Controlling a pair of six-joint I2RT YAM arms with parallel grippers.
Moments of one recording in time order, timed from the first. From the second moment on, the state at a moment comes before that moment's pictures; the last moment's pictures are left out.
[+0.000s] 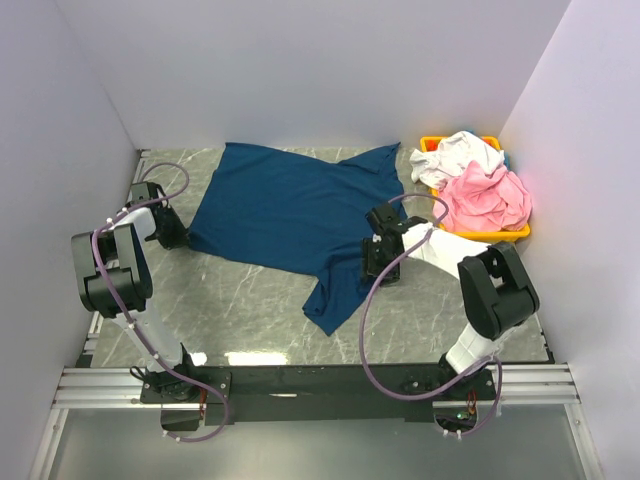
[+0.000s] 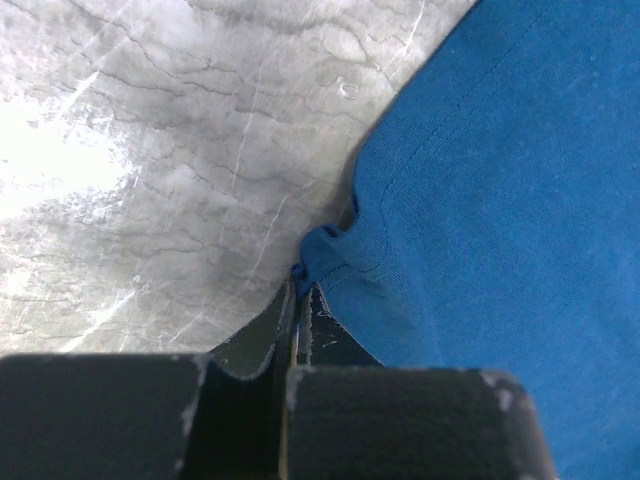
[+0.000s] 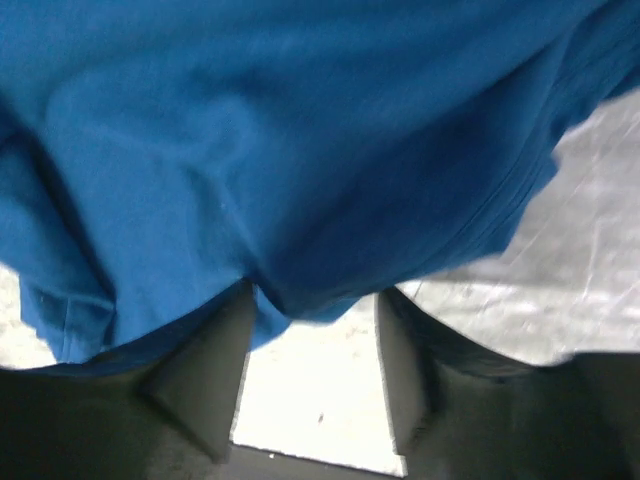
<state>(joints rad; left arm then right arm) 0.26 1.82 1.12 -0.37 0.16 -0.37 0.47 1.66 1.01 -0.65 -0.07 0.53</state>
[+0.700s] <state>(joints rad) 0.28 1.78 1.06 -0.38 0.21 -0.35 0.24 1.61 1.15 -0.82 -0.02 0.36</state>
